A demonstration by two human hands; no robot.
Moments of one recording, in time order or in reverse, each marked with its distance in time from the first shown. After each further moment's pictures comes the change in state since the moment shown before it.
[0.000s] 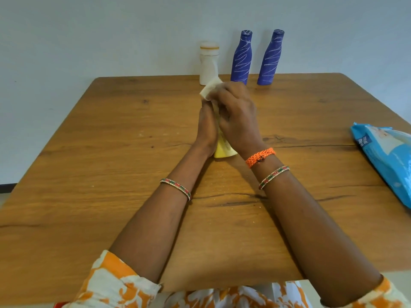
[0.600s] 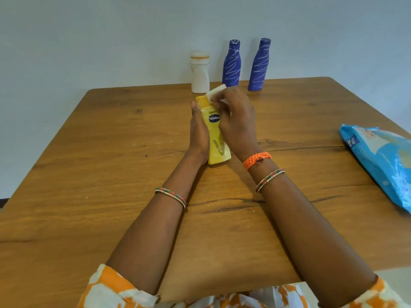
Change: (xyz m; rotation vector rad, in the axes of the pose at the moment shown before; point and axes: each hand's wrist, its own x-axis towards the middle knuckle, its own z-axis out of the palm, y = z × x) left_hand 0.005 -0.004 -0.003 -0.096 -0.028 -0.015; right_hand 0.002 0.015 -0.008 0.115 0.053 0.181
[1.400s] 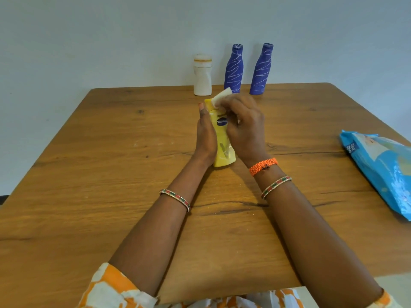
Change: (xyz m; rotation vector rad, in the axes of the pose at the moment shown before) left_hand -0.006 -0.002 0.012 0.038 -0.029 0.051; right_hand -0.005 -0.001 -0.014 -0.016 0.018 -0.139
